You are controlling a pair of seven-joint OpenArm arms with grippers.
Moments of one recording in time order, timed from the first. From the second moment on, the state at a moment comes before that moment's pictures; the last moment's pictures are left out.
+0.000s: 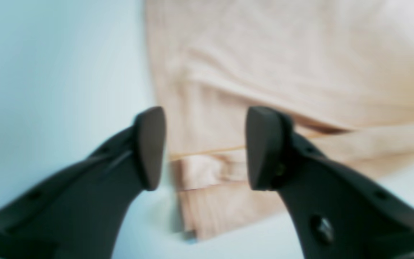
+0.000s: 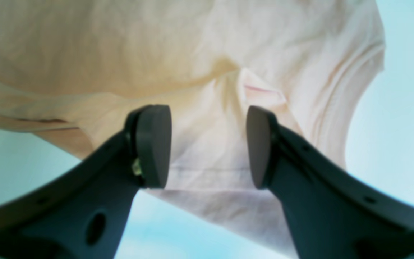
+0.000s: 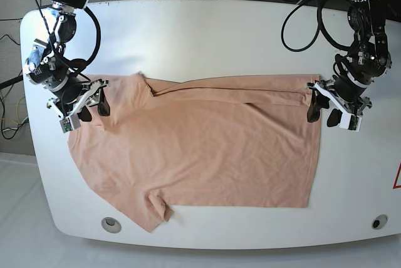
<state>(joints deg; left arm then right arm) 8.3 -23.6 -12.4 98.7 -30.7 -21.6 38.0 -0.1 16.1 24.4 90.5 26.0 38.9 -51.0</state>
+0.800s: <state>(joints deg) 8.0 -21.5 -12.9 98.8 -28.1 -18.6 34.9 3.0 16.6 21.5 80.8 20.5 39.7 -41.0</state>
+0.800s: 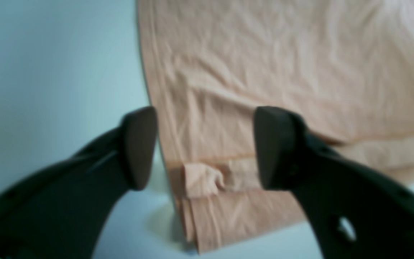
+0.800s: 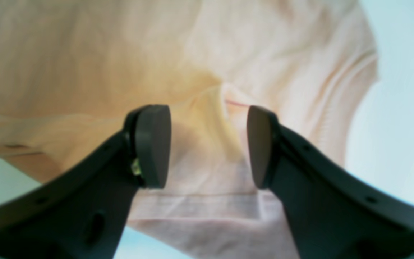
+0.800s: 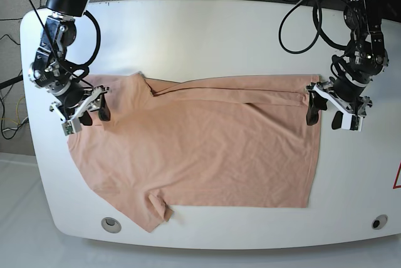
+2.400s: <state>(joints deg) 9.4 -20.5 -11.9 91.4 -26.3 -19.5 29.9 -6.1 14.5 28.2 81.2 19.2 39.7 -39.9</state>
